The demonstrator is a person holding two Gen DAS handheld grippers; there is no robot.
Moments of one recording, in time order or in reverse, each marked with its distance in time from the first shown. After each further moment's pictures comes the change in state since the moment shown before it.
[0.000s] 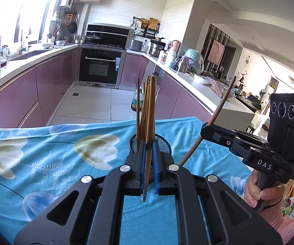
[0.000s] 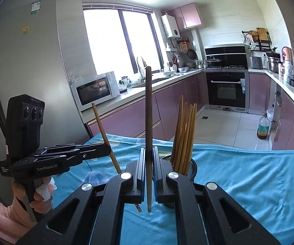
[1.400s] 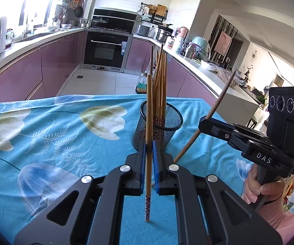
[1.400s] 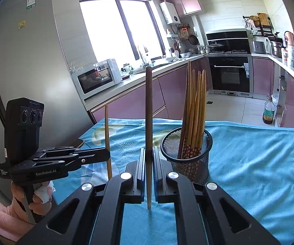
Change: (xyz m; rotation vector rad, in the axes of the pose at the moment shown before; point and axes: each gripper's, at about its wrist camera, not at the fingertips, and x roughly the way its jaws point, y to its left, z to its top) left arm -0.004 0.014 -0.042 -0.055 0.101 0.021; right arm 0.025 0.004 -0.036 0.051 0.086 0.036
